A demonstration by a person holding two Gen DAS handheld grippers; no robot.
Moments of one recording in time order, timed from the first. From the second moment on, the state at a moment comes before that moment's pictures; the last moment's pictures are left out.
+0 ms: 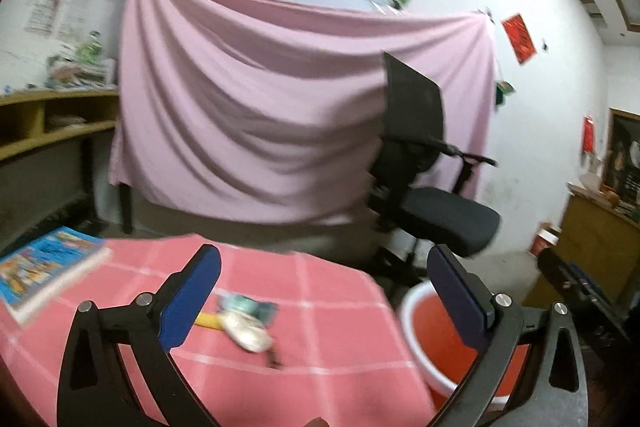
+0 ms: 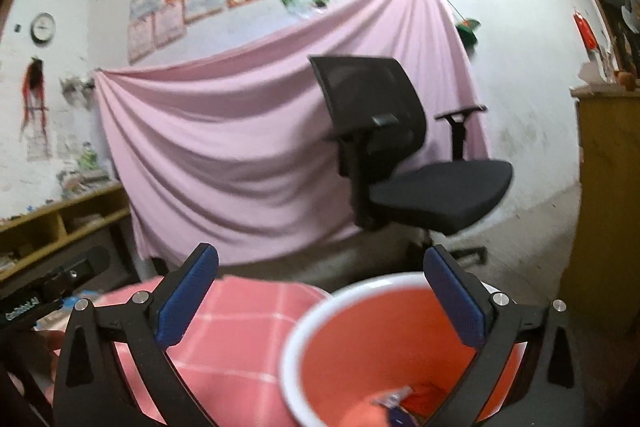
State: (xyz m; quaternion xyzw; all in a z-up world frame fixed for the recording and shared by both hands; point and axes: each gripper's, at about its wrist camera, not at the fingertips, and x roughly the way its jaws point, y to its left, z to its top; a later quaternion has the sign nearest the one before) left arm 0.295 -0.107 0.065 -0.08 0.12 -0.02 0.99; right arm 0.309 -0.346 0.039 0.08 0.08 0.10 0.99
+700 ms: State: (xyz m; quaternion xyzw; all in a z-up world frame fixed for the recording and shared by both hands) left arm 0.248 0.001 0.039 -0.04 0.03 0.10 0.99; right arm 0.309 -0.220 0.042 0.02 0.01 0.16 0.99
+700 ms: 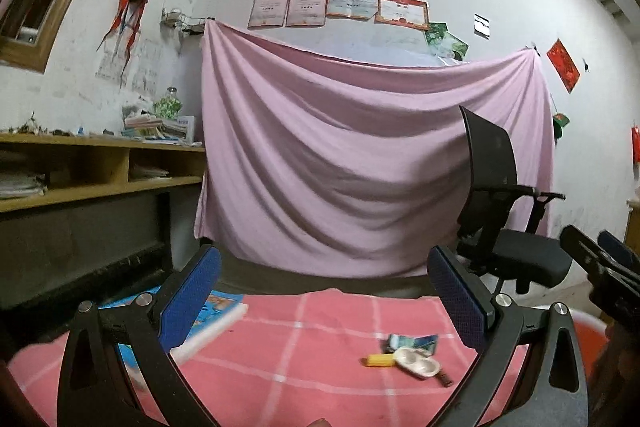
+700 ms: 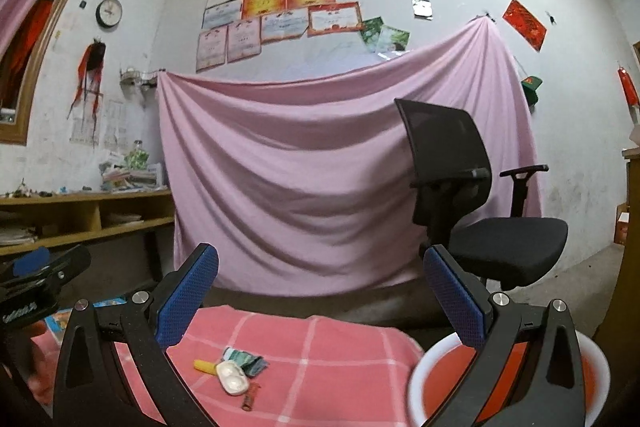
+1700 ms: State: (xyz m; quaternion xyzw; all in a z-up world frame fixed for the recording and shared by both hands) left arm 0.364 0.021 -0.034 -0.10 0.36 0.00 0.93; right arm 0.373 -0.160 -0.045 -0.06 0.39 0.26 0.88
